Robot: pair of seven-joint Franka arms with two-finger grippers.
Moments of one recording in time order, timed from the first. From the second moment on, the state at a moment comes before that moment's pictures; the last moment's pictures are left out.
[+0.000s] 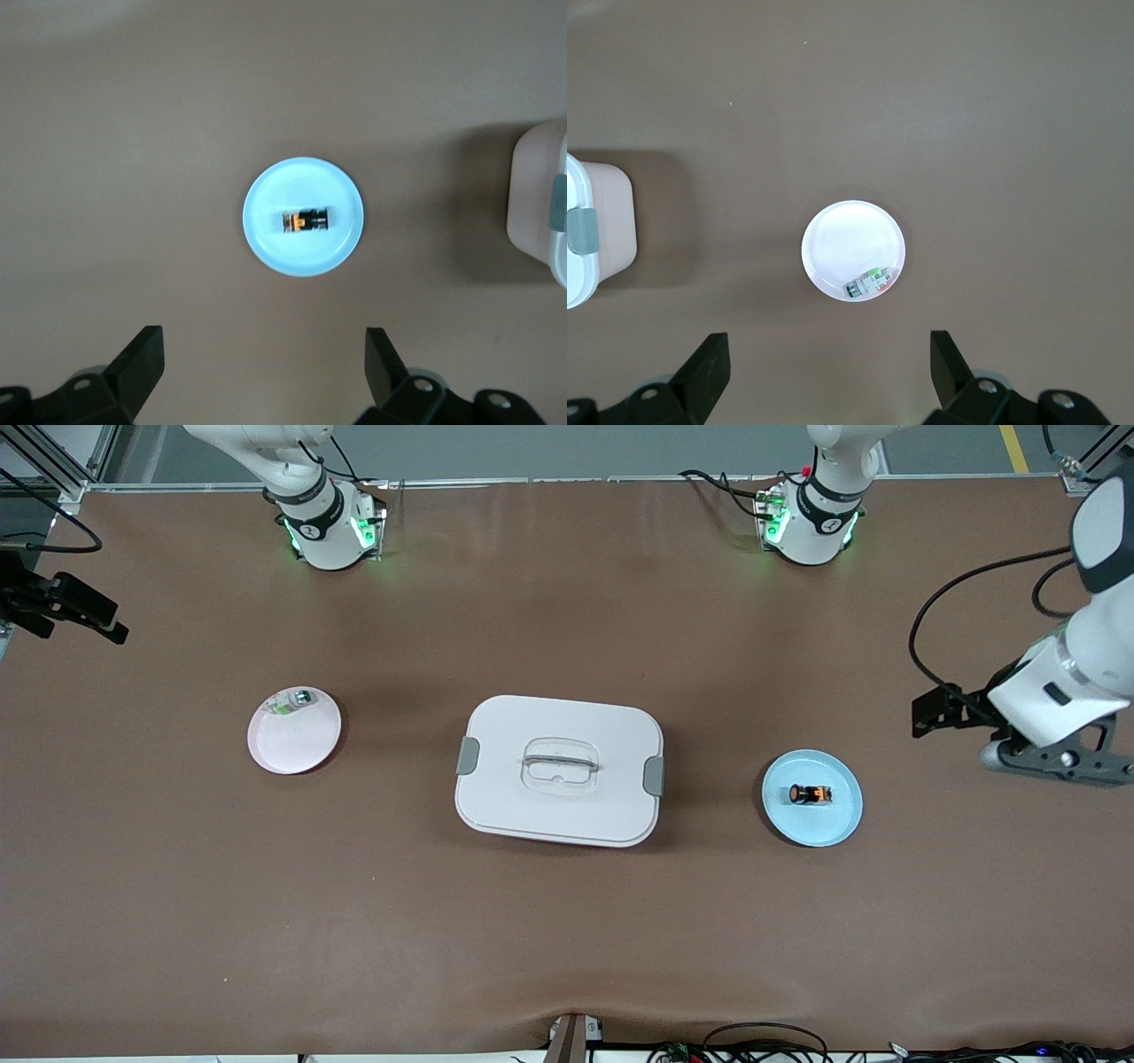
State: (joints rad) left arm 0.34 0.21 -0.52 -1.43 0.12 1.59 -0.07; right arm -0.08 -0.13 0.01 -1.67 0.03 1.55 0.04
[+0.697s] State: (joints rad) left arm 0.02 0.07 -0.07 -1.44 0.00 1.48 -0.10; right arm -0.09 -0.12 0.00 -1.64 0.03 1.48 0.04
